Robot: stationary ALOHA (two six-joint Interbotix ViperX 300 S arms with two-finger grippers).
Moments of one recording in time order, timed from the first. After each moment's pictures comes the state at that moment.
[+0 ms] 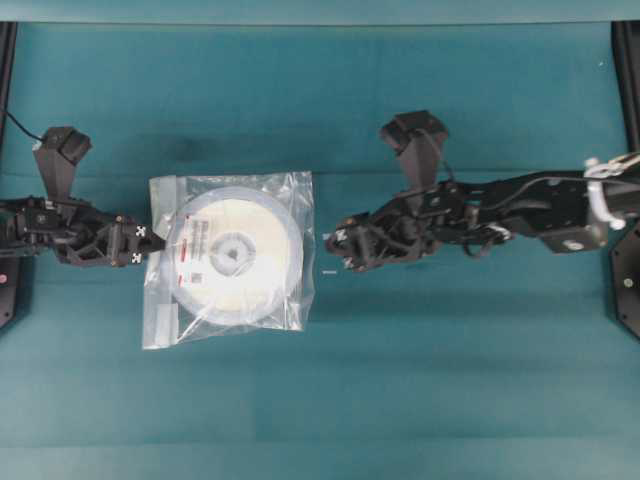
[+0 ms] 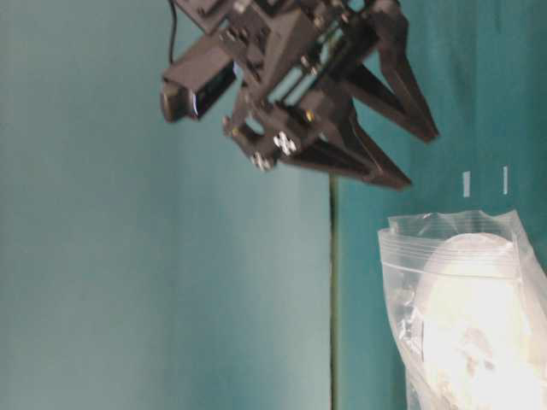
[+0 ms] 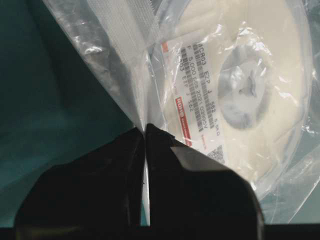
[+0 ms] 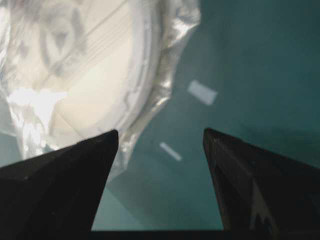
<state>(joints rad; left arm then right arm) 0.19 -0.20 1.31 0.01 -0.38 -1.13 -0.10 0.12 0.69 0.26 -0.04 0.84</state>
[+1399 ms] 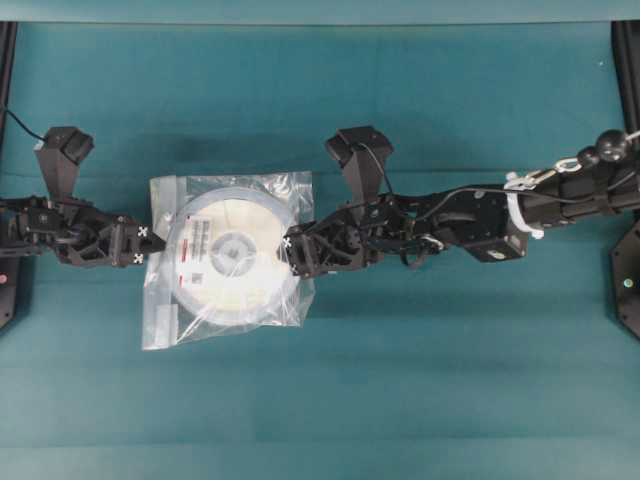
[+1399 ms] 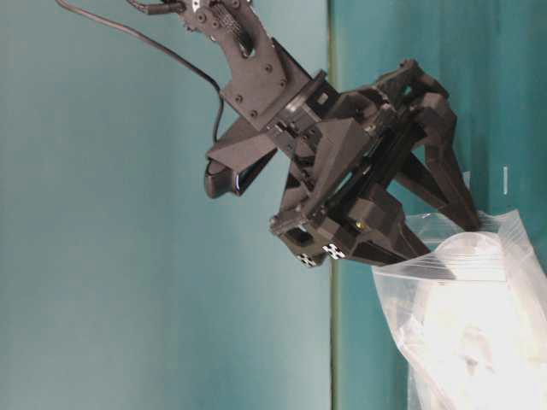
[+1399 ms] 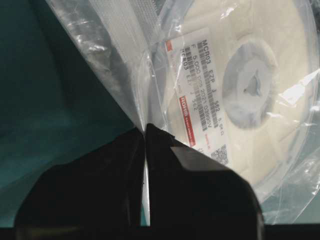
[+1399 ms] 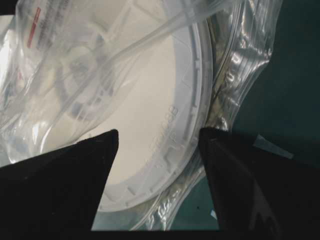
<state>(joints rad) 0.19 -0.20 1.30 0.01 -0.35 -1.13 -0.08 0.32 0.51 0.27 -0.08 0.87</state>
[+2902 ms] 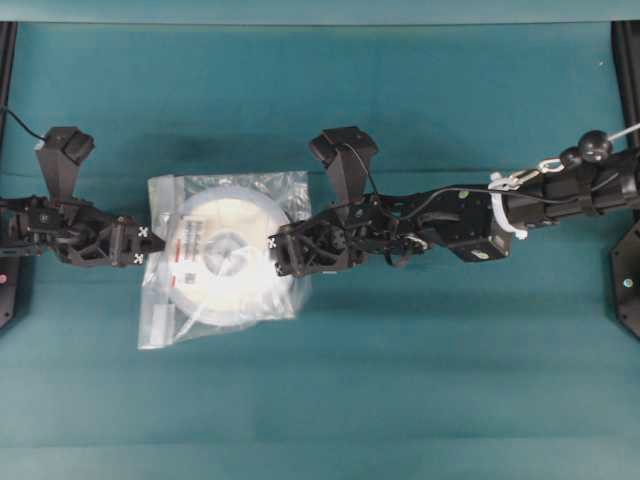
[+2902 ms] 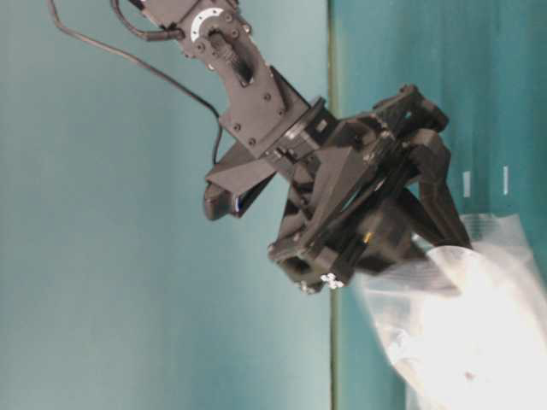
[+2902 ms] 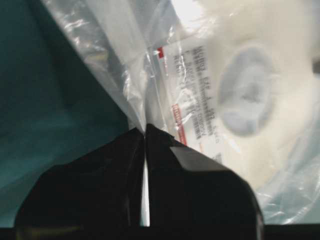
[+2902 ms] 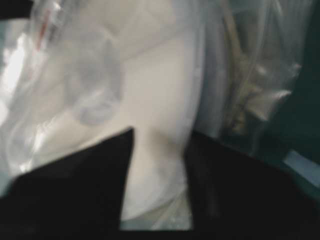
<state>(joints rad) 0.19 -0.20 1.30 0.01 -0.35 -1.12 -0.08 0.35 0.46 0.27 -0.05 0.87</state>
